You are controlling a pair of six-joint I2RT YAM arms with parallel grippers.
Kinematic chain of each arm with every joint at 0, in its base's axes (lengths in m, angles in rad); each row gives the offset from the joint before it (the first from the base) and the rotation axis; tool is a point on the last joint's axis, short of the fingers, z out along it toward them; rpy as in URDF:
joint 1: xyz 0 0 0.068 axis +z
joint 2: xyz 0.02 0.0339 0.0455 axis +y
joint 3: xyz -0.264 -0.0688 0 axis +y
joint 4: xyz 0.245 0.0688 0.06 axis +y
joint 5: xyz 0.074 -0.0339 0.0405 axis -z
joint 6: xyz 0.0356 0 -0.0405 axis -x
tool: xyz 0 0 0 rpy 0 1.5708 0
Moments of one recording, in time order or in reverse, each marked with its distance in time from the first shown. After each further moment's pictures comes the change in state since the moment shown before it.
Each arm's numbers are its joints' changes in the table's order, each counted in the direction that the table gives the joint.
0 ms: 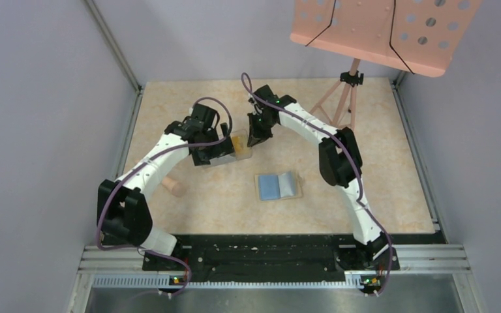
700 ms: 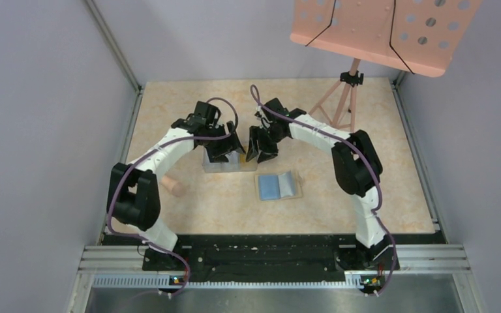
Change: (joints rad) left arm 0.036 0.113 -0.002 -0.146 0.303 0.014; right arm 0.010 -0.260 0.455 -0.156 -0.135 -0.098
